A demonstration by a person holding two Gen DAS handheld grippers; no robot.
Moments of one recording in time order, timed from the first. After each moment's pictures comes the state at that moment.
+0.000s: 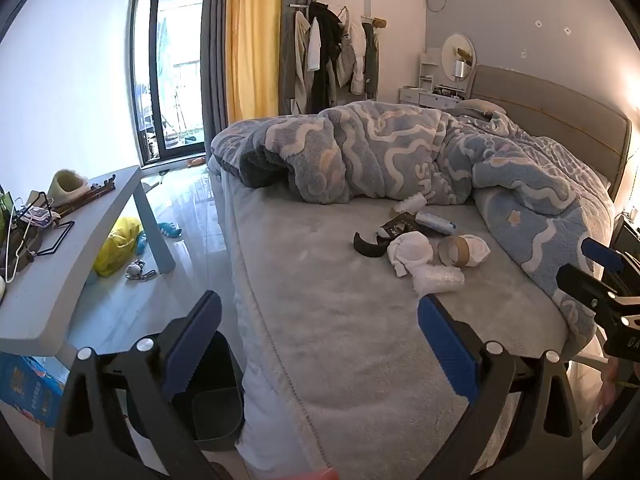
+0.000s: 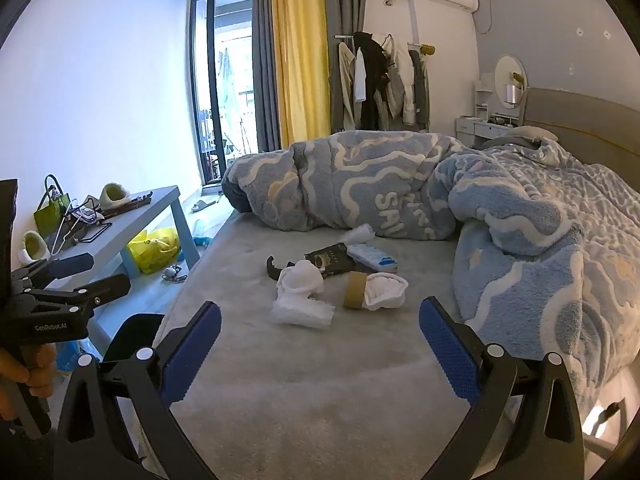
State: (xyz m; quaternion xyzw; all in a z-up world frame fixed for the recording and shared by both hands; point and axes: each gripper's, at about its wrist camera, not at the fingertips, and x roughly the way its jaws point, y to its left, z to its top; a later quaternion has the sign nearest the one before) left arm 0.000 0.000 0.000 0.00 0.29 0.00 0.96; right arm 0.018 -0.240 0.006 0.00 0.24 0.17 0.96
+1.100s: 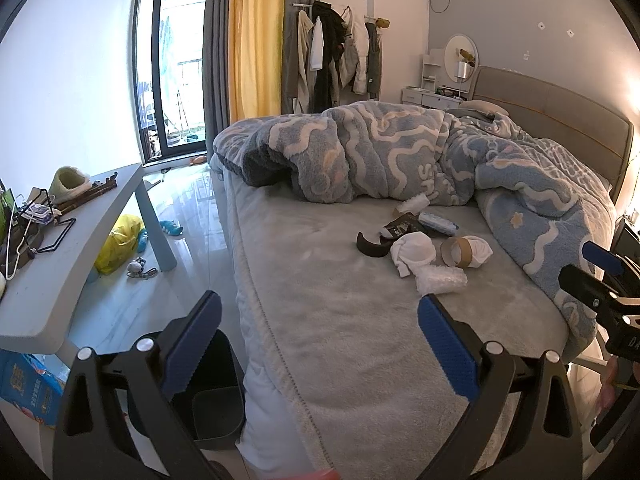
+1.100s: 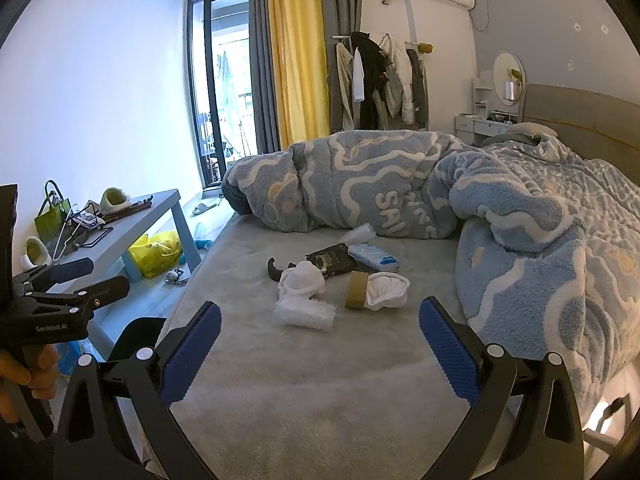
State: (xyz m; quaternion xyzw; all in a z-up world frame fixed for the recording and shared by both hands) left arm 0.000 0.000 0.000 0.00 0.29 0.00 0.96; right arm 0.016 -0.237 0.008 0.01 0.24 0.17 0.96
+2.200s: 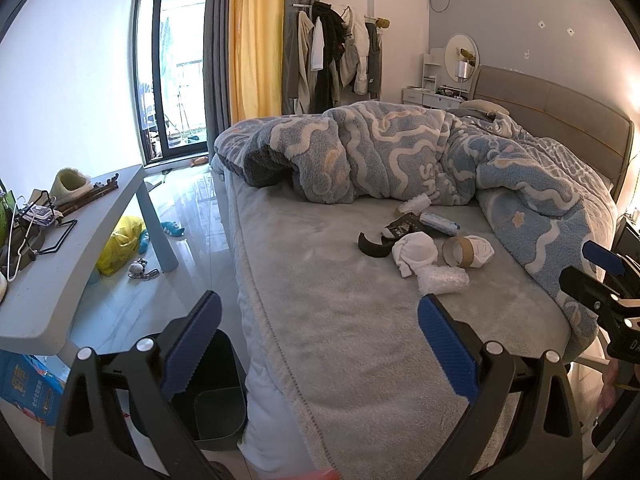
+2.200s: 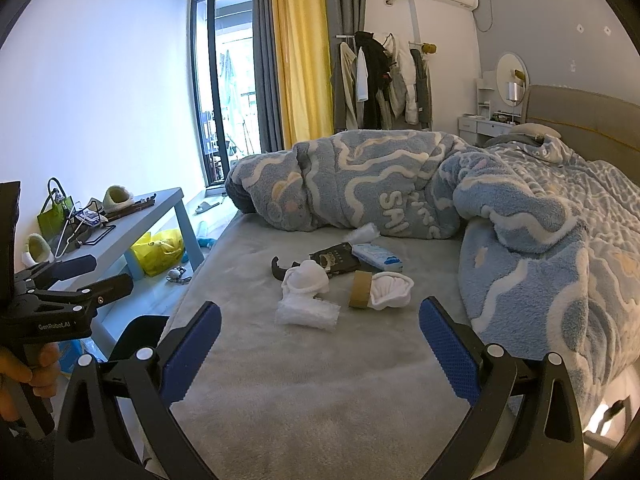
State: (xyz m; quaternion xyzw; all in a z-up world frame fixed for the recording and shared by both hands) left arm 0.000 0.000 0.000 0.00 0.29 0.00 0.96; right arm 0.016 -0.237 0.006 0.01 0.24 0.17 0.96
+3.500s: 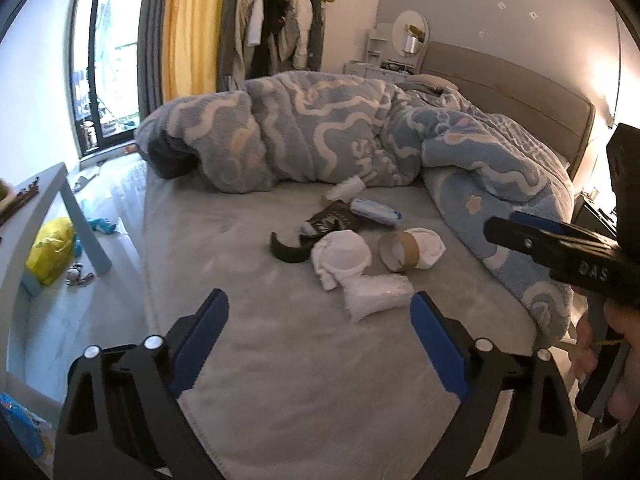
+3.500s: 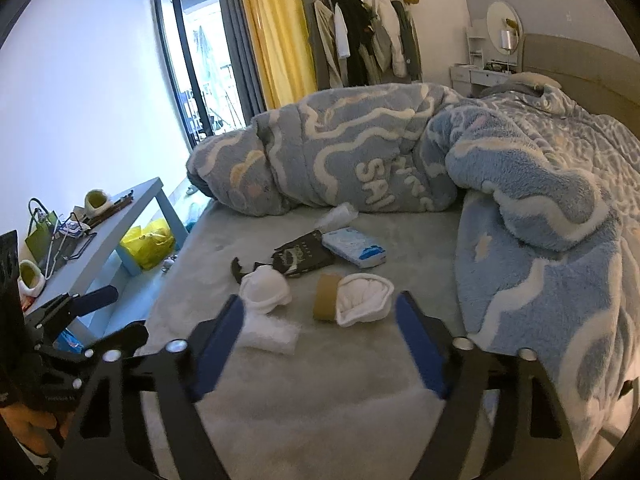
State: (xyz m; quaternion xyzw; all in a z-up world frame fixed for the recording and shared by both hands) left arm 0.073 -0.049 -0.021 -0.01 0.33 -0.12 0.94; right arm 0.116 -0.268 -0.001 0.04 0.33 0.17 0.93
